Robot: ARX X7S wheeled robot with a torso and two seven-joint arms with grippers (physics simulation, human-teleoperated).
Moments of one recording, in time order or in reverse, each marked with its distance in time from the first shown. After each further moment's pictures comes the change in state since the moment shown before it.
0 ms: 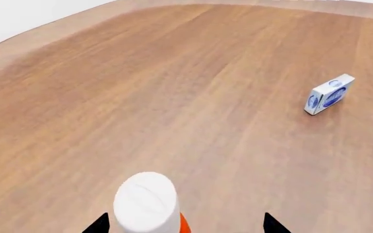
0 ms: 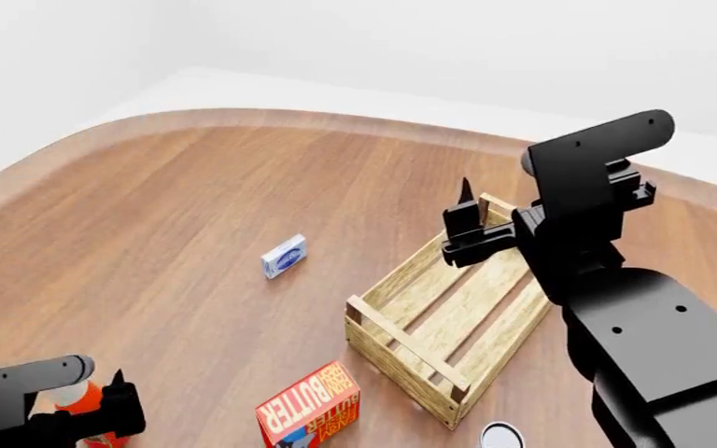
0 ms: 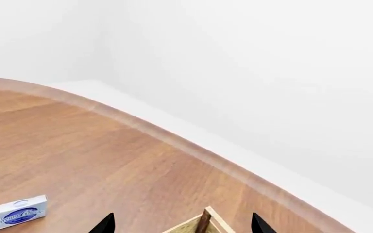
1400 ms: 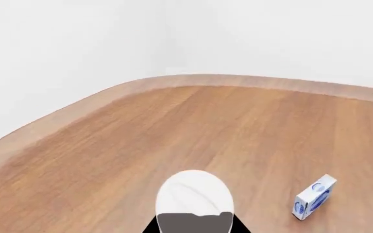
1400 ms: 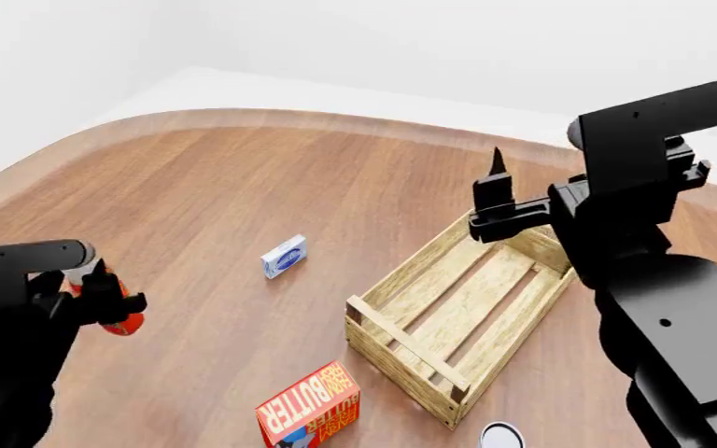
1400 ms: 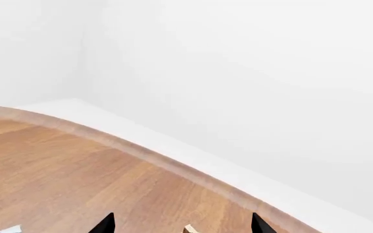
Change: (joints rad) left arm -0.381 -0.072 0.128 -0.090 0.023 -0.034 -0.021; right arm 0.050 0.021 0.075 -0.059 0.030 0.050 0.022
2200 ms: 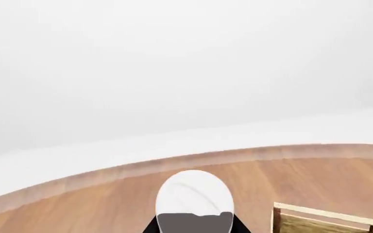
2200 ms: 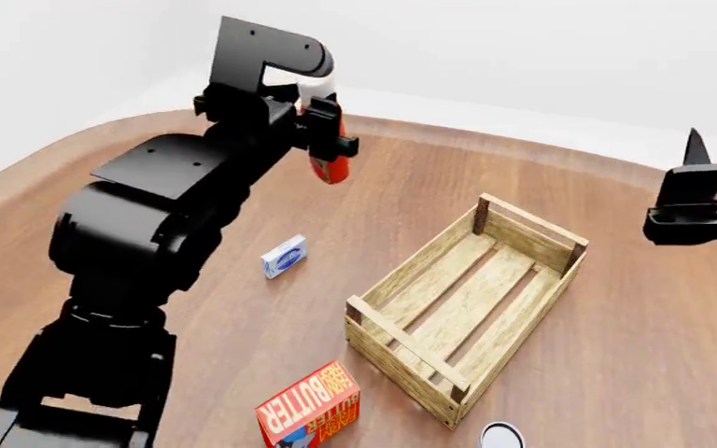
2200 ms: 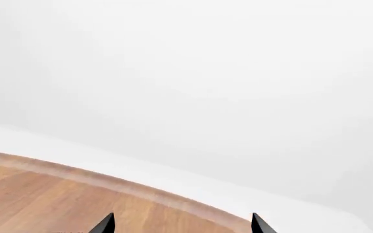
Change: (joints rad) left arm -0.793 0.309 0.534 -0.470 0.007 -0.003 0.180; right arm -0.032 0.345 0.516 -0.155 0.750 0.164 0.423
